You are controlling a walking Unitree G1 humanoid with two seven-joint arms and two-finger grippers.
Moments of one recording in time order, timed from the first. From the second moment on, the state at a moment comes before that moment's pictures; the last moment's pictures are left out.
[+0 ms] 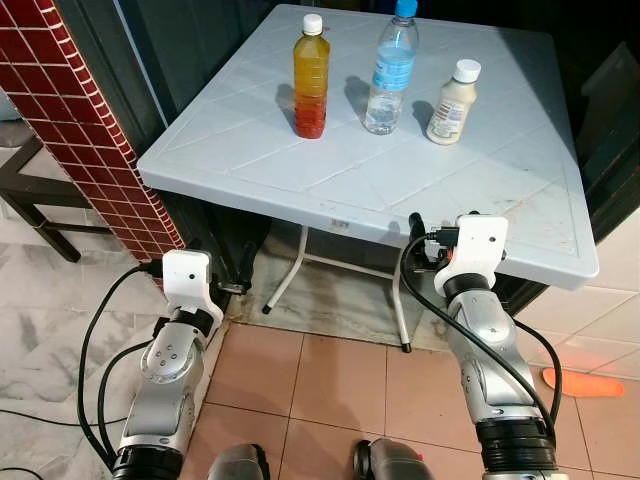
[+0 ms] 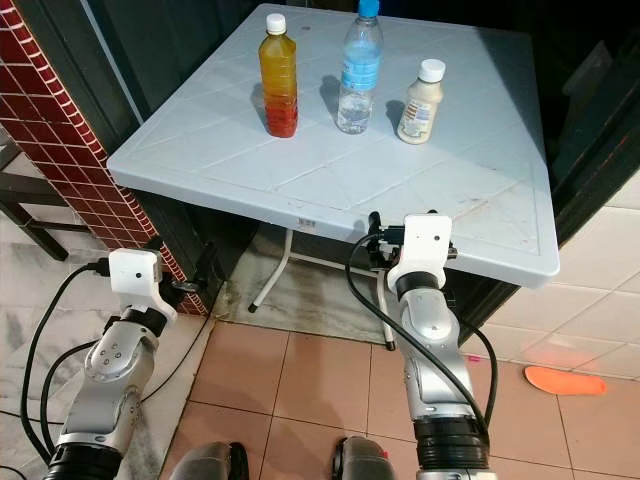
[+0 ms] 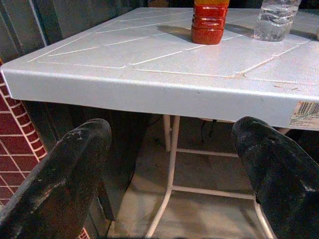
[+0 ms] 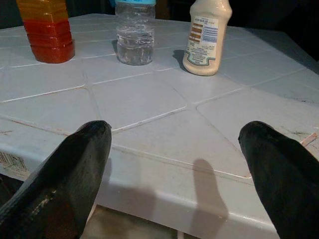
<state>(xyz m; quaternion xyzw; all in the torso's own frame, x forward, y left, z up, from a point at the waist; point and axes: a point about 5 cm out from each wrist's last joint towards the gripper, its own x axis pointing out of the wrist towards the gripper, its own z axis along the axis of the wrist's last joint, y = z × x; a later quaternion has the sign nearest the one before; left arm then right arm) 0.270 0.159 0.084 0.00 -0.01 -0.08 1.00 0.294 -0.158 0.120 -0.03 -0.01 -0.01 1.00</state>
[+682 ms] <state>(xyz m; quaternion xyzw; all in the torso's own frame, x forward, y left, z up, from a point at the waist) 0.270 0.159 0.084 0.00 -0.01 -0.08 1.00 0.294 -0.158 0.120 -0.03 -0.01 -0.01 1.00</state>
